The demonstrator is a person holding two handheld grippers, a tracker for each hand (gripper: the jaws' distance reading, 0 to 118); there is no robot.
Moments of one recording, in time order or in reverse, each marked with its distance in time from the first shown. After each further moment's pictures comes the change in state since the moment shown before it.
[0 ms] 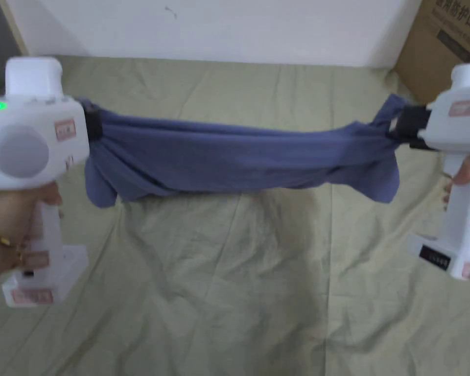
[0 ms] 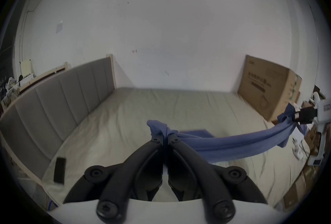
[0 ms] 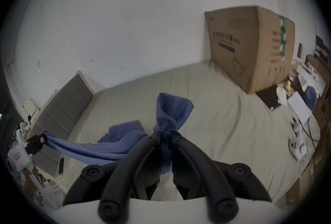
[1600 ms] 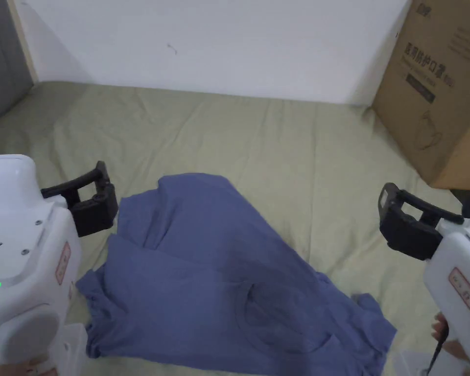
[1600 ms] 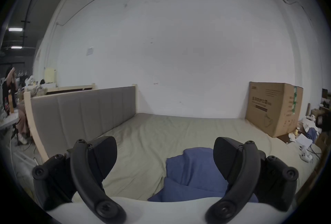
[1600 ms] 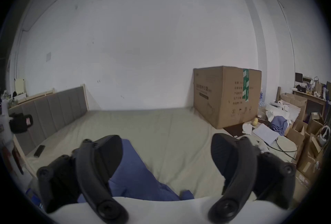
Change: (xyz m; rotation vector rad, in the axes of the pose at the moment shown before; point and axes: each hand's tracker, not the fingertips) left arm 0.033 -0.070 0.155 0.377 0.134 0.010; right arm -0.055 -0.139 0.177 0.519 -0.128 0.198
